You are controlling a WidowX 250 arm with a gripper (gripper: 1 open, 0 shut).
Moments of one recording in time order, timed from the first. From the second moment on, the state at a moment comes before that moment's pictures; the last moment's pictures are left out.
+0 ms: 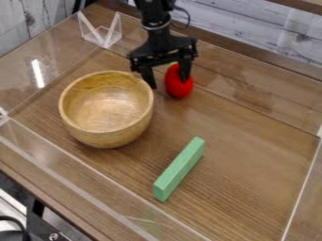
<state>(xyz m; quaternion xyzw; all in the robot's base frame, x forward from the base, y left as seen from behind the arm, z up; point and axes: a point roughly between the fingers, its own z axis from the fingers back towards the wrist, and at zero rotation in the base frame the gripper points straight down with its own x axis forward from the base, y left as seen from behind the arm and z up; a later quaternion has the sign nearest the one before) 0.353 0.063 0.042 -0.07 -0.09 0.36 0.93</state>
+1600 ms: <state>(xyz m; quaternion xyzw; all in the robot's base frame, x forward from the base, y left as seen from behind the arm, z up) 0.344 0.112 0.121 -0.11 -0.13 0.36 0.92</state>
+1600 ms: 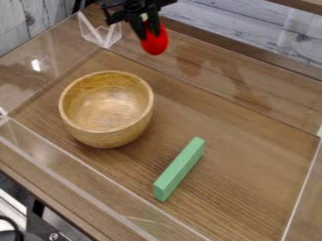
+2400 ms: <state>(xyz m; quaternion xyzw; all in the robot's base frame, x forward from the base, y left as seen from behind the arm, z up) 0.329 0.177 0.069 -0.04 -0.15 0.38 0.91</state>
